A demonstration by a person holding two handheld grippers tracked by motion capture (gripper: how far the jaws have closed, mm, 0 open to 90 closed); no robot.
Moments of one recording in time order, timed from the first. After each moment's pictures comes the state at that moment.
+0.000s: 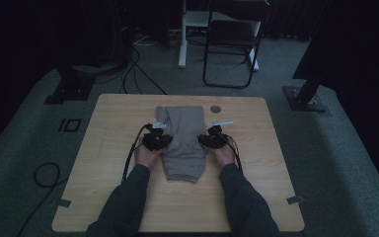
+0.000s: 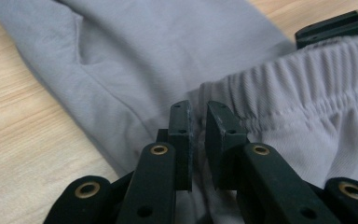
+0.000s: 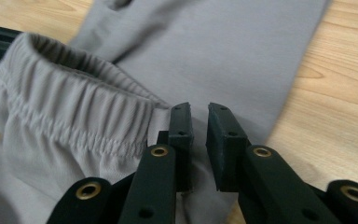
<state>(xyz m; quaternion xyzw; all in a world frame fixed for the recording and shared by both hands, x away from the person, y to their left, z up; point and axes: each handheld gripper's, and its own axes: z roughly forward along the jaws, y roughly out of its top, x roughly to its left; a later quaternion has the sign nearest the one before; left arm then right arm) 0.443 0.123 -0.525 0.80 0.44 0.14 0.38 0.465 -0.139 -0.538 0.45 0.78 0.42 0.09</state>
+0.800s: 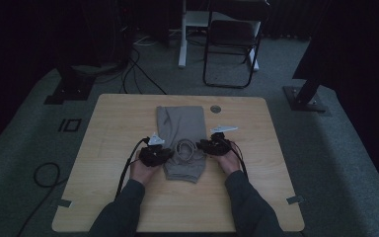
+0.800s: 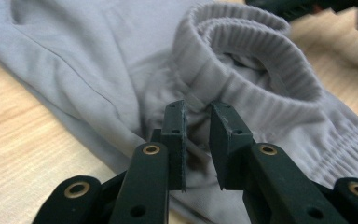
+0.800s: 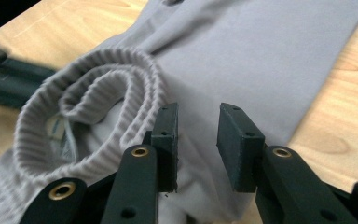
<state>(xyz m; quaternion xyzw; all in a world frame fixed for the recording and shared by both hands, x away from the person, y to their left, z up) 0.385 0.126 -0.527 0.82 0.38 0.12 0.40 0.440 -0.146 -0.532 0.41 0.79 0.44 0.07</state>
